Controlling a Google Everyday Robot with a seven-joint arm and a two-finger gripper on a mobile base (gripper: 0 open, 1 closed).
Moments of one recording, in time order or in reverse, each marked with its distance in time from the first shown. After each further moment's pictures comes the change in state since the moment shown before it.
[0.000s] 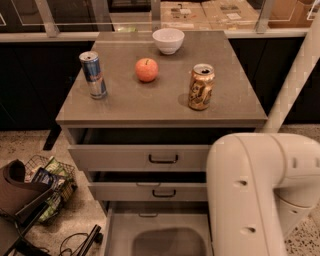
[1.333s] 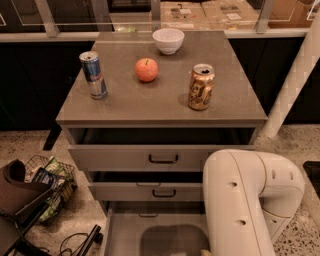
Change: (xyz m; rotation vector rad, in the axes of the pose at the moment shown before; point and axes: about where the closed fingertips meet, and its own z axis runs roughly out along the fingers) arm -0.033 0.016 0.072 0.075 -0.077 0.034
